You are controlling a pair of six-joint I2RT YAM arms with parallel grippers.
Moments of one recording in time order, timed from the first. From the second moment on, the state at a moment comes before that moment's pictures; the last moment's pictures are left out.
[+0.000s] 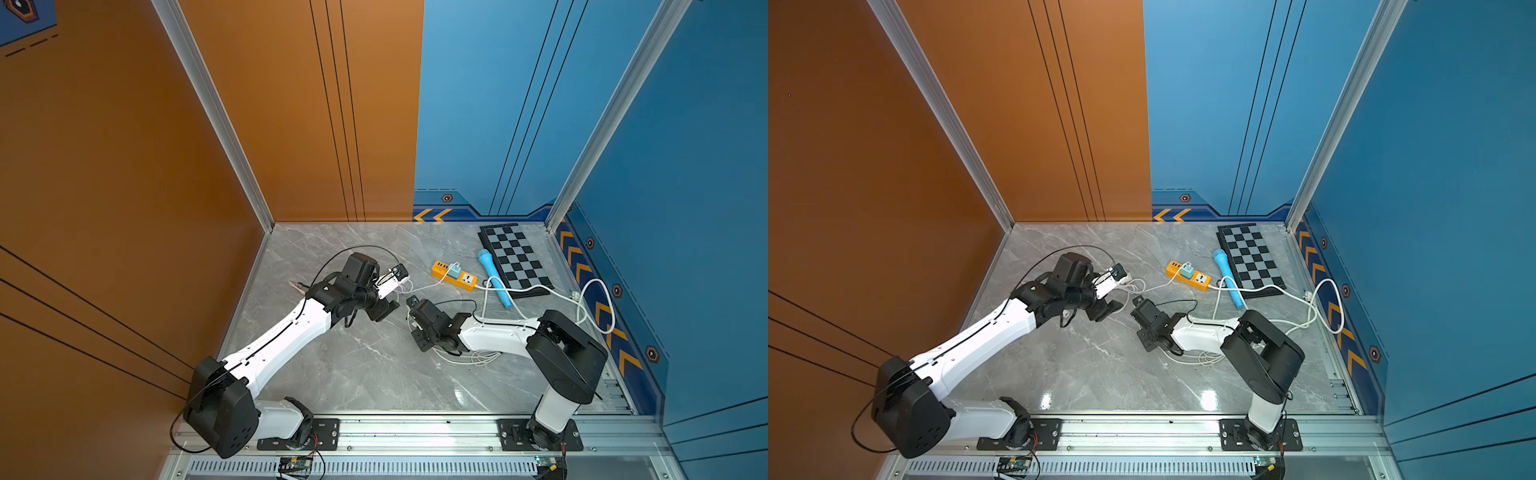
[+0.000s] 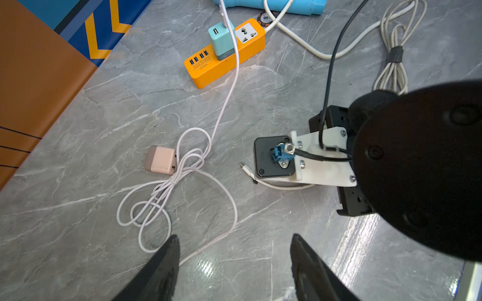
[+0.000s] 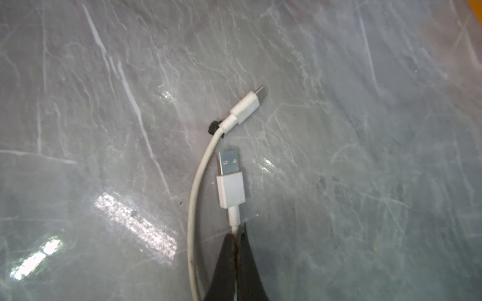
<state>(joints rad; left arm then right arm) -0.54 1.34 1.08 -0.55 0.21 0.40 0.87 1.74 0.92 -0.23 0.18 0.22</state>
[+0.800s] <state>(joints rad) -0.43 1.63 1.32 -0.44 0.51 -0.97 0.75 1.37 0.89 -0.13 0.22 -0.14</state>
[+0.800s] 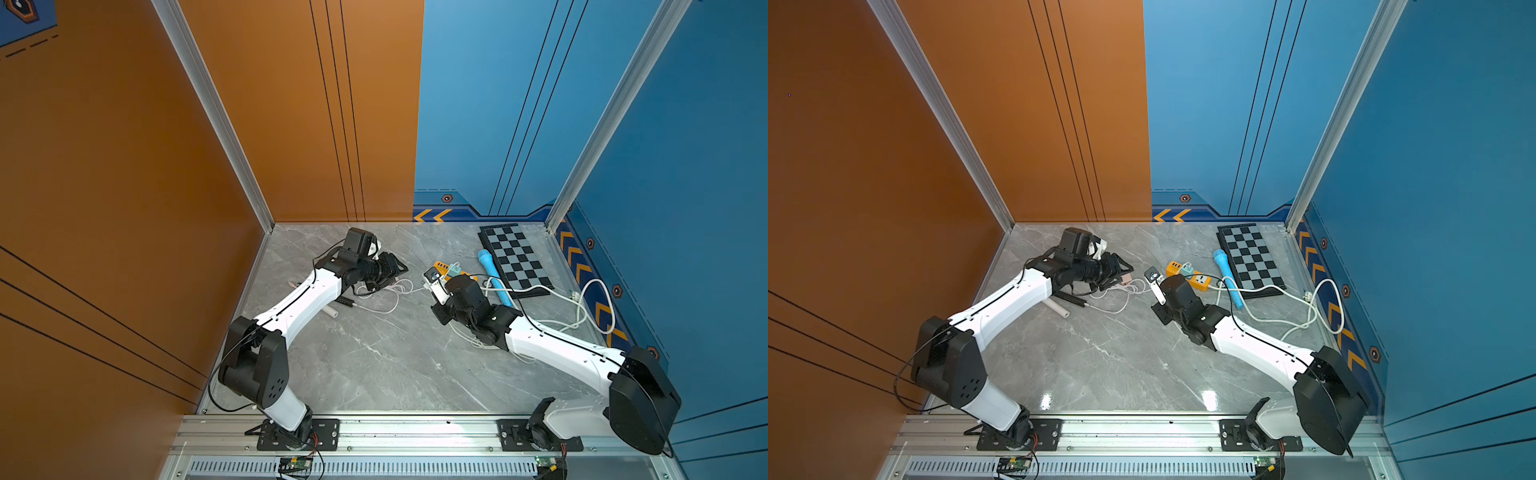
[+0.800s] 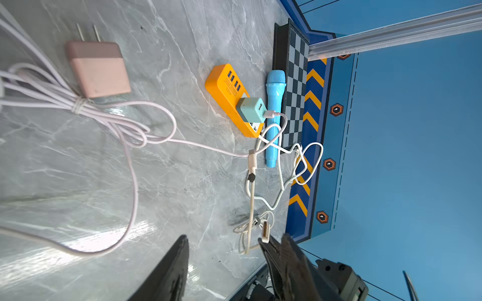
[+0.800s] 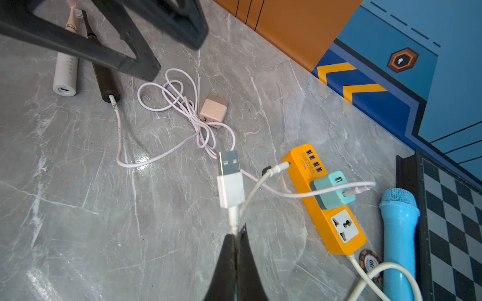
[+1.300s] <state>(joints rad) -0.49 1.75 1.39 -0.44 0.62 -1.09 0.77 1.37 0.90 -0.11 0.23 -0.17</state>
